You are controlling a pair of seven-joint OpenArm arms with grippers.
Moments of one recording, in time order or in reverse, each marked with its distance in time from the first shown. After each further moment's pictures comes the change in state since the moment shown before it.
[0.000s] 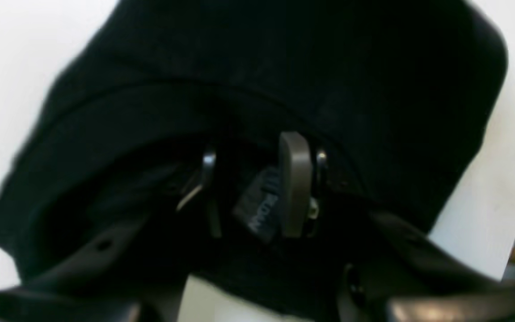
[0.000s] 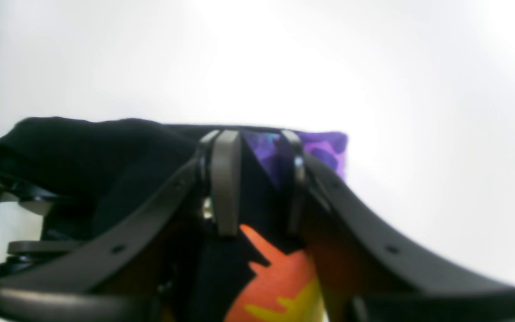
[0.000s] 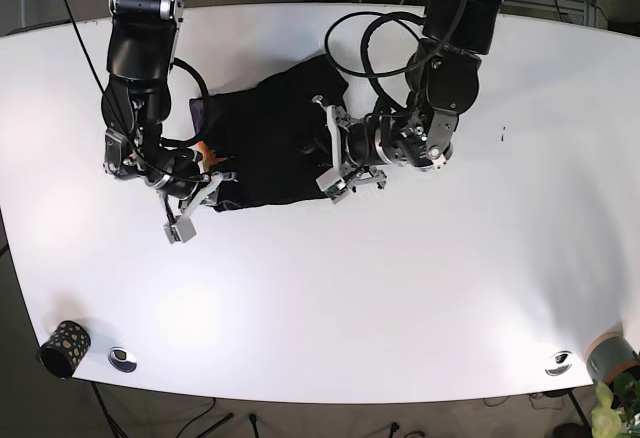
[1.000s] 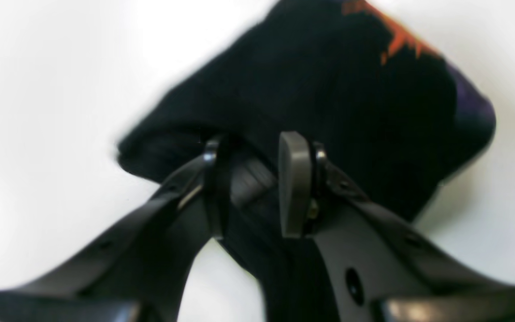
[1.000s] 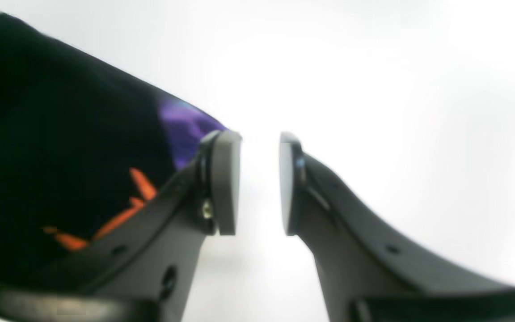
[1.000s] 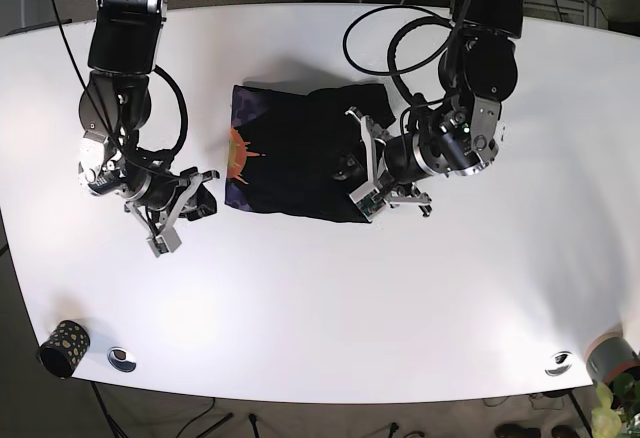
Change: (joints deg) left arm 5.2 -4.2 -3.6 23.0 1.7 0.0 8.3; right arm -2.1 2.9 0.0 14.4 -8.2 -0.1 -7.3
